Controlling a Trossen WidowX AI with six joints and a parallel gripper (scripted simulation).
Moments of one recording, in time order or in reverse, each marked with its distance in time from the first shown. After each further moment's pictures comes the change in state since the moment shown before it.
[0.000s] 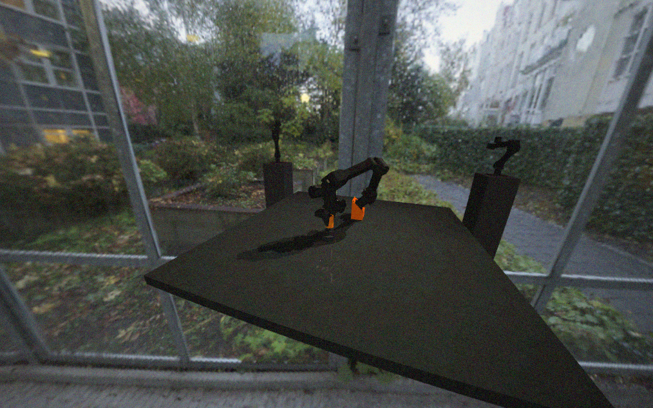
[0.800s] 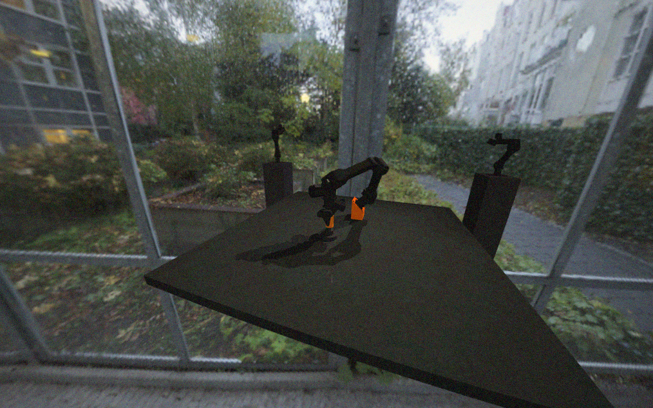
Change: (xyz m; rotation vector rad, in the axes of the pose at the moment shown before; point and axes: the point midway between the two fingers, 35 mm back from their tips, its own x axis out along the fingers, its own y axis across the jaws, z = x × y) arm -0.004 -0.002 0.001 -0.187 0.000 0.000
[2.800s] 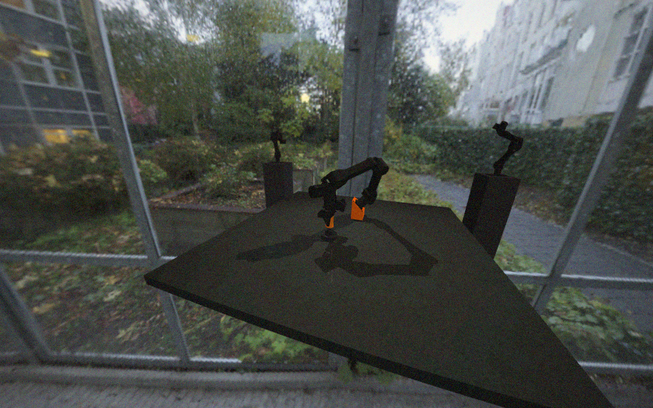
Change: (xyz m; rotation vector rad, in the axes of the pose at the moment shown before) arm 0.002 0.001 0.000 -0.032 -0.001 0.003
